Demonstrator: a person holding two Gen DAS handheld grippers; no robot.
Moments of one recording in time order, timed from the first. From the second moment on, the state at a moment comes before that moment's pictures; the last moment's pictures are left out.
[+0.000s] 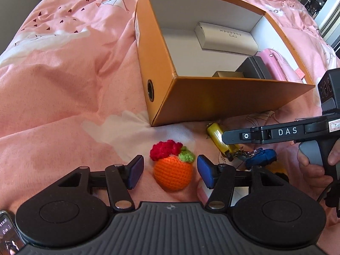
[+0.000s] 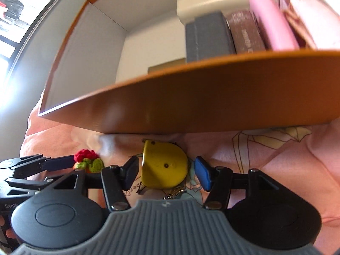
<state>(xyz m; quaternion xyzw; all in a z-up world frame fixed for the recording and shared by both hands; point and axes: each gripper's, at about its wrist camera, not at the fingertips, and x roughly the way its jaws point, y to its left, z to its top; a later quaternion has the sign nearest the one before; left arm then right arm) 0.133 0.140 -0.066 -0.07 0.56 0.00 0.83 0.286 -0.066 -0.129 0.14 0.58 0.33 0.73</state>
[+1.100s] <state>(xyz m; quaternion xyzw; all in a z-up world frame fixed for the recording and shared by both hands) 0.123 0.114 0.001 -0.11 0.48 -0.06 0.87 0.242 -0.092 -0.020 0.06 0.48 0.39 0.78</state>
